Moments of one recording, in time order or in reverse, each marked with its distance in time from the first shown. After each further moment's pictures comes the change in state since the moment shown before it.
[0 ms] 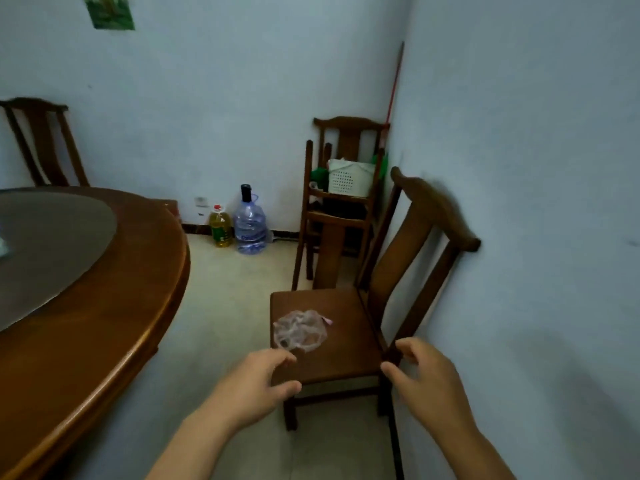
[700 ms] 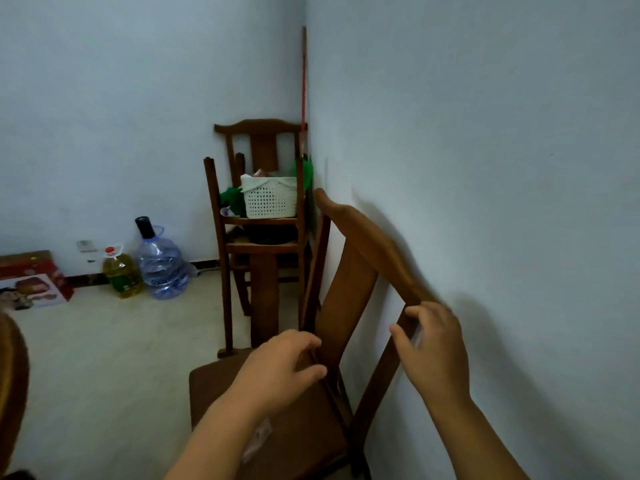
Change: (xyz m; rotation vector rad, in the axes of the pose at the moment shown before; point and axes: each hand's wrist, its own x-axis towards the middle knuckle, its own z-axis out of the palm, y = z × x) left_hand 0.312 0.126 -0.018 0.023 -0.078 0.385; right_hand 0.274 0.067 -0.063 -0.116 0.489 0.166
